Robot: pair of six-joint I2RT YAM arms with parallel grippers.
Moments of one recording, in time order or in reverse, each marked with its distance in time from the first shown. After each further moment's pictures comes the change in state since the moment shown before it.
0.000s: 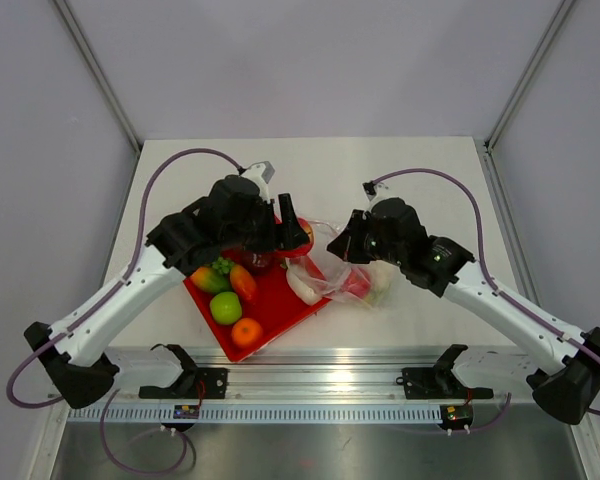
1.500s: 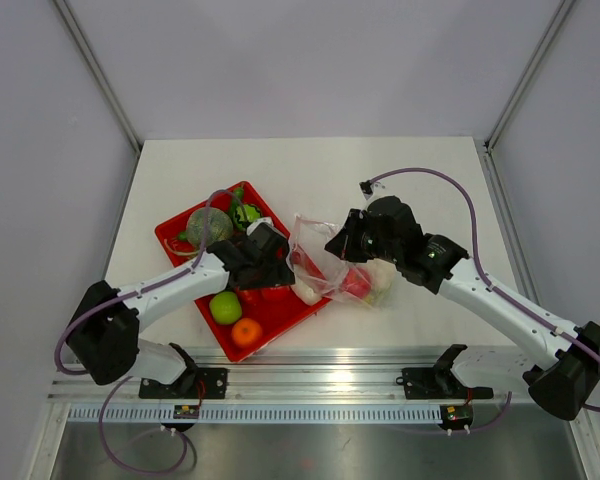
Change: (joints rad) left arm 0.026 0.194 -0.486 0.243 -0.150 -0.106; right arm -0.008 0.026 0.000 0.016 -0.008 0.000
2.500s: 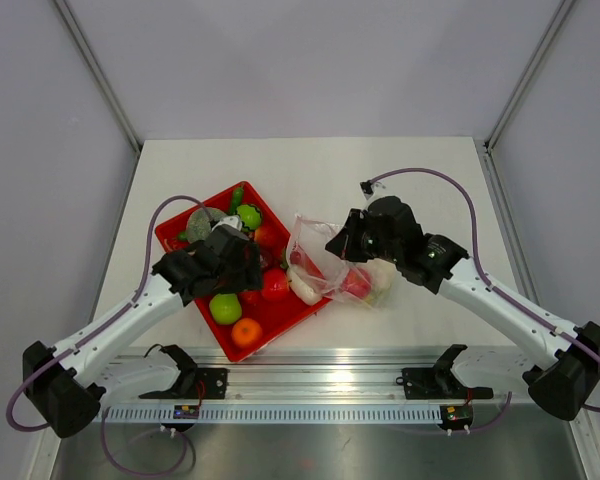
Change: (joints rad) left arm 0.069 -0.347 -0.001 -0.278 -0.017 0.096; right arm -0.005 -0.002 -0.002 0.002 0.001 0.000
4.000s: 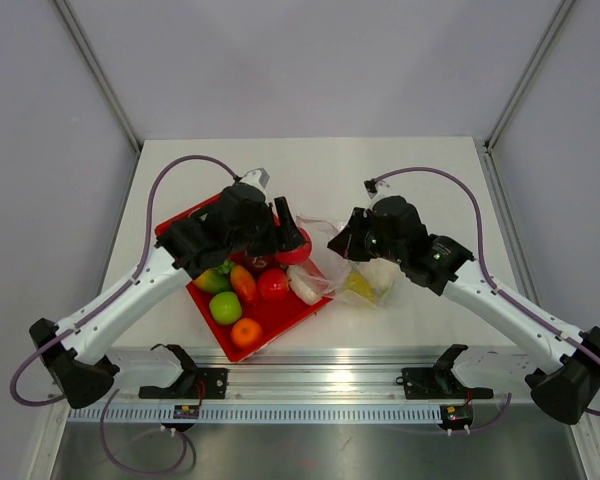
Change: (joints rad) left arm -0.097 0.165 0.403 0.087 0.112 -0.094; right arm -0.006 -0.019 0.000 -0.003 0.000 -0.008
